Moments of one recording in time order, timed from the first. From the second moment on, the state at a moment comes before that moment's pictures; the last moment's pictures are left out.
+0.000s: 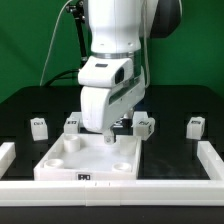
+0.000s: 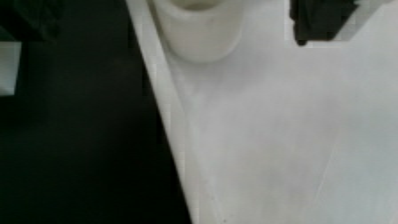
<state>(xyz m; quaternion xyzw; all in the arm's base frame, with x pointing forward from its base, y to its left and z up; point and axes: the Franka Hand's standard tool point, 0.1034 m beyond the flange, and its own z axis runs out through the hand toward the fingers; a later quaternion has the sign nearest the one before) 0.487 -0.004 0.027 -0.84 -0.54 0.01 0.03</state>
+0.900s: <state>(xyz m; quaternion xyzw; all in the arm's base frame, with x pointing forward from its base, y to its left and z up) 0.483 -0.036 0.013 -0.80 -0.60 0.00 0.01</state>
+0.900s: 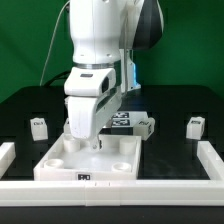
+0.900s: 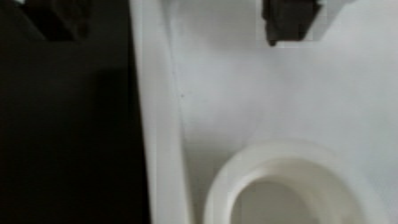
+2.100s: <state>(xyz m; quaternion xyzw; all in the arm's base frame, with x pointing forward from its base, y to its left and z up) 0.486 -0.033 0.014 -0.79 -0.62 0.01 0.01</state>
